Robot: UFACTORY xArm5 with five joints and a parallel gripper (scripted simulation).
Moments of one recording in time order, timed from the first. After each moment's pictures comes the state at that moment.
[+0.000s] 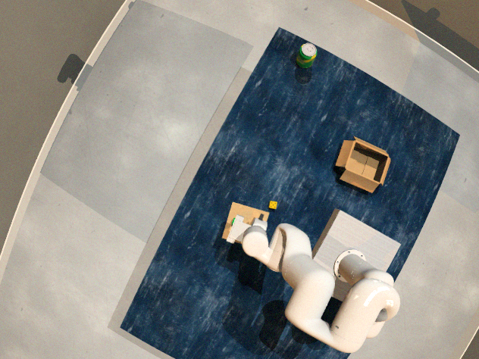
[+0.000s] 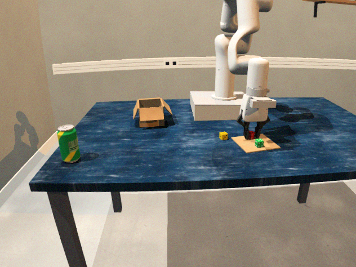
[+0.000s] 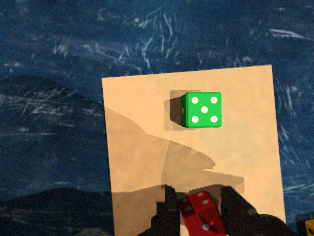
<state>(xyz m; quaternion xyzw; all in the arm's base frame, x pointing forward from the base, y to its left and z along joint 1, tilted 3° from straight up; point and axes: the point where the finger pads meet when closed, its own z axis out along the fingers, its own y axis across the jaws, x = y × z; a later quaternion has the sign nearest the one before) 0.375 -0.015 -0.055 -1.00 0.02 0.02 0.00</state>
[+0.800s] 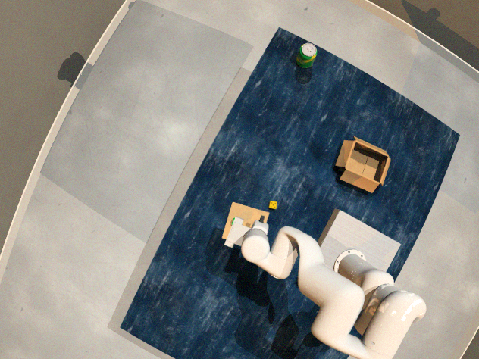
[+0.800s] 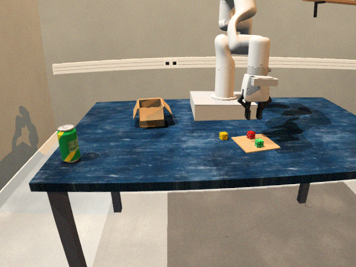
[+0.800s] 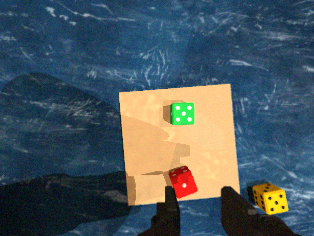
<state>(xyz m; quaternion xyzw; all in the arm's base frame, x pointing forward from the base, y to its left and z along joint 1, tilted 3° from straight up) 0.377 -0.018 0.023 -1.00 0.02 0.02 0.00</state>
